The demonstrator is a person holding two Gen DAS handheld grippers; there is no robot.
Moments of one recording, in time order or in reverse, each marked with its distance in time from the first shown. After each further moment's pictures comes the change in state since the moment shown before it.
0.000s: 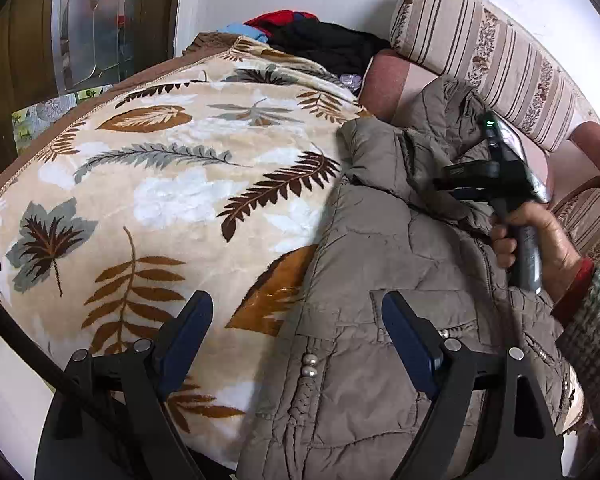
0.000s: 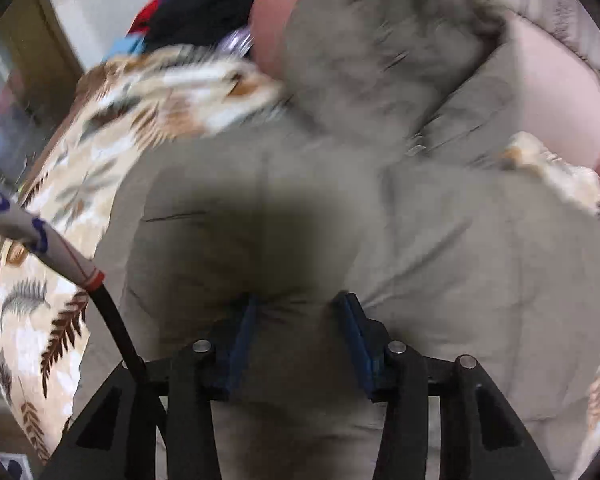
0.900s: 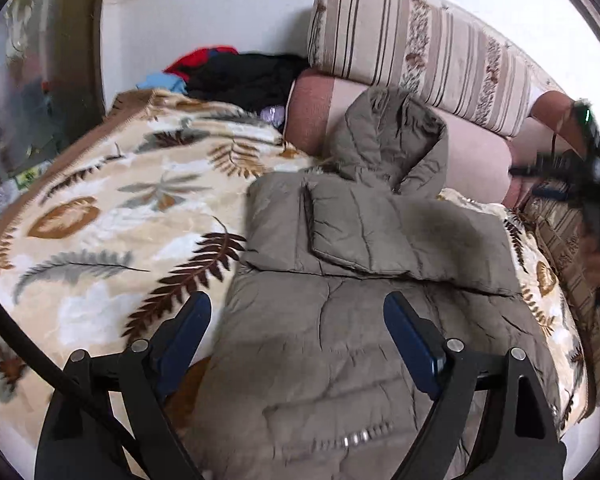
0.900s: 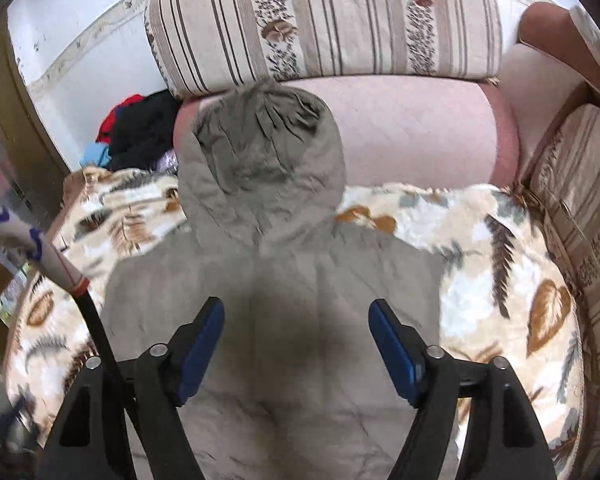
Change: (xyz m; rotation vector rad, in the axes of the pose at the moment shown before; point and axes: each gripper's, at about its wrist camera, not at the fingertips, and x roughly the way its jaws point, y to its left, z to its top) left arm 0.041 -0.113 0.081 0.182 -0.072 -0.095; right arm -0.174 -0.173 0.019 0.217 -0.212 -0.018
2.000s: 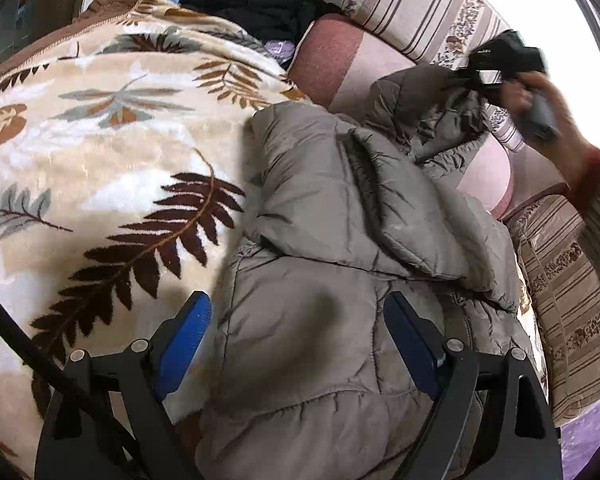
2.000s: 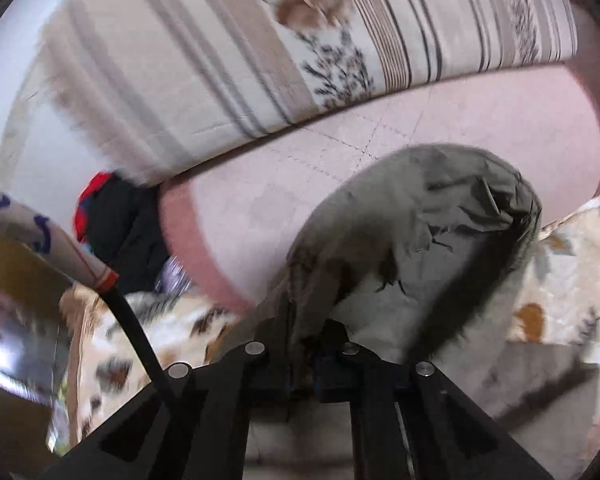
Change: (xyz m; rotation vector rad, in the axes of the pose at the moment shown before) left arm 0.116 0.071 -0.014 -0.160 0.131 -0.225; right arm 0.144 0.084 0.154 0.221 -0.003 0.081
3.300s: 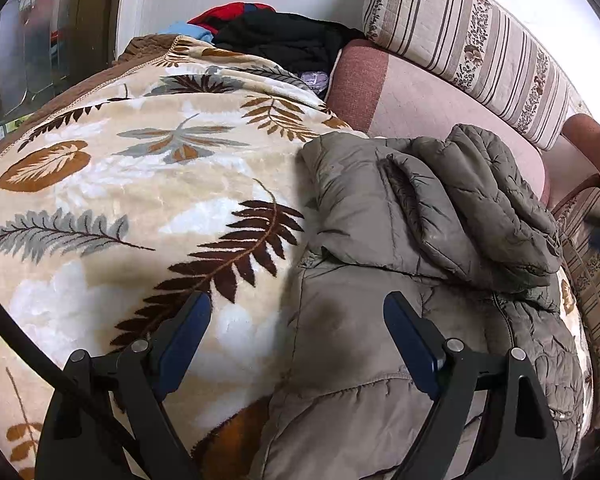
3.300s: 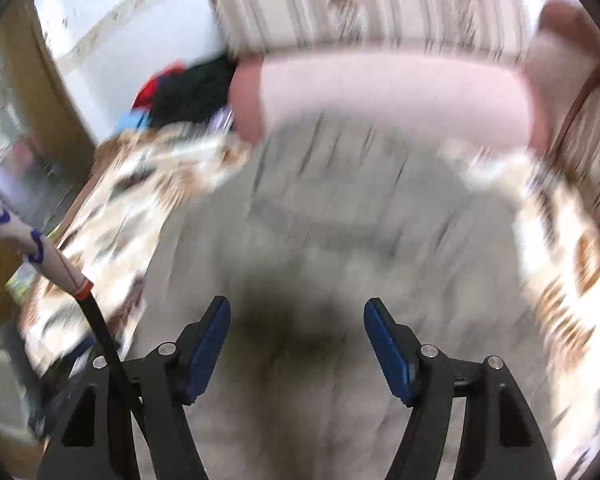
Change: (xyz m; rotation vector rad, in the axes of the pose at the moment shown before) left arm -0.029 0.005 -0.006 0.053 -0.096 0.196; right arm -0.136 -0.036 -0.226 -0.242 -0.060 -0.093
